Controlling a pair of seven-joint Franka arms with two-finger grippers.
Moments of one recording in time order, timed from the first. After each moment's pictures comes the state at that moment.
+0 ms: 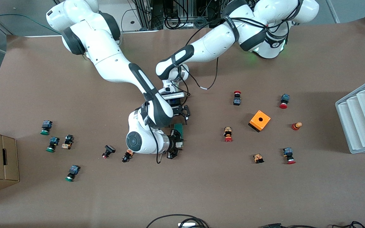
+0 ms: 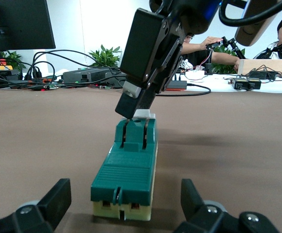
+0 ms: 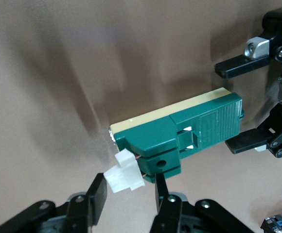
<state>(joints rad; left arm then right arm) -0.84 1.16 -0.44 -1.46 2.00 1.61 -2.49 0.65 0.98 -0.16 -1.17 0.71 2.14 2.01</state>
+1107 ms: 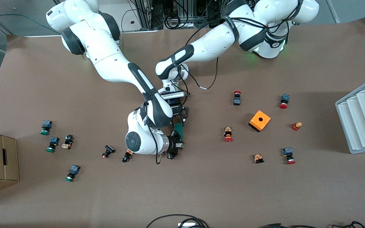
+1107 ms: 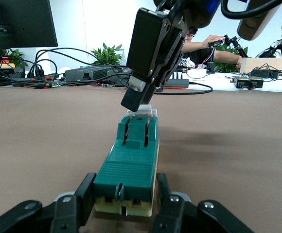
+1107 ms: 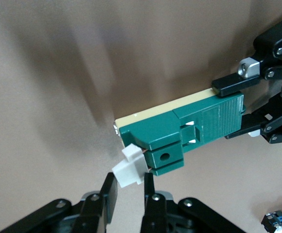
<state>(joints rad) -0.84 1.16 -0.45 -1.46 1.99 1.60 -2.49 0.65 0.98 -0.16 -1.16 0.71 2.14 2.02</state>
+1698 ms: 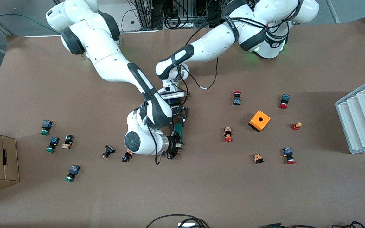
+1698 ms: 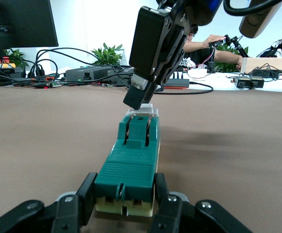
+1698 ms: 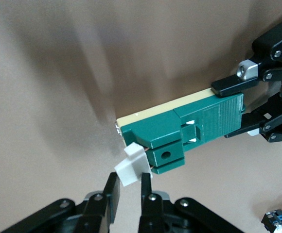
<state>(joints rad) -0.84 1.16 -0.45 -1.46 1.99 1.60 -2.49 0.64 0.97 -0.16 -1.17 0.71 2.14 2.02</state>
